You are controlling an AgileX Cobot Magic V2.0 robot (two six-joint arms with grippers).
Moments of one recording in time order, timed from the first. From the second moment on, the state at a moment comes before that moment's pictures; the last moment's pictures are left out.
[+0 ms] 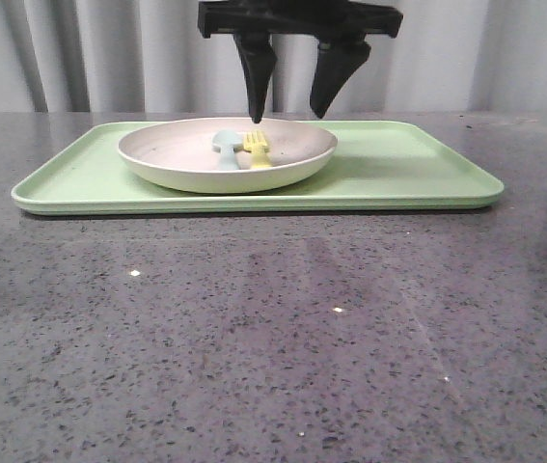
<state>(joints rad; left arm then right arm) -0.18 0.80 -0.78 -0.32 0.62 0.11 0.58 2.08 -2.05 -0.03 1.17 0.27</state>
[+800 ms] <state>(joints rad) -0.18 0.80 -0.78 -0.33 0.62 0.11 0.59 2.16 -2.05 0.00 1.16 0.27</state>
